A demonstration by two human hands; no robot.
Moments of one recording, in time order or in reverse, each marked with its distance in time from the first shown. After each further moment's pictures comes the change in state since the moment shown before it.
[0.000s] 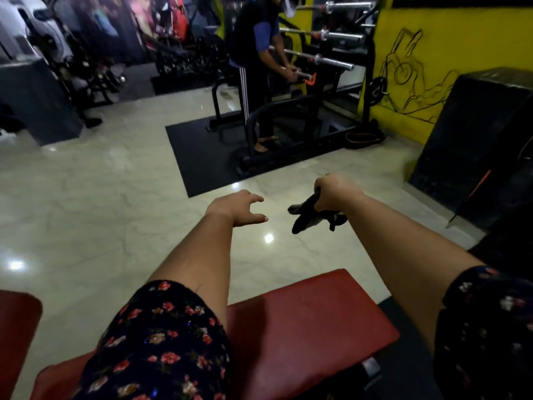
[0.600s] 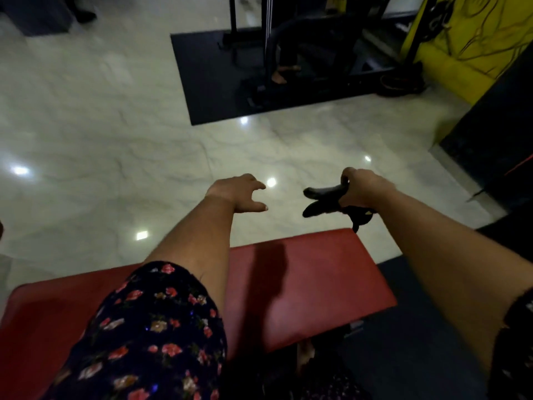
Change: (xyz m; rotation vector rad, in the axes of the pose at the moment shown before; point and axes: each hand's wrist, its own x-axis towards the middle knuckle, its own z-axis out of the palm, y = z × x) left_hand 0.032 -0.042 0.136 -0.031 -0.173 -0.022; right_hand 0.034 0.026 0.126 0.042 -0.253 0.053
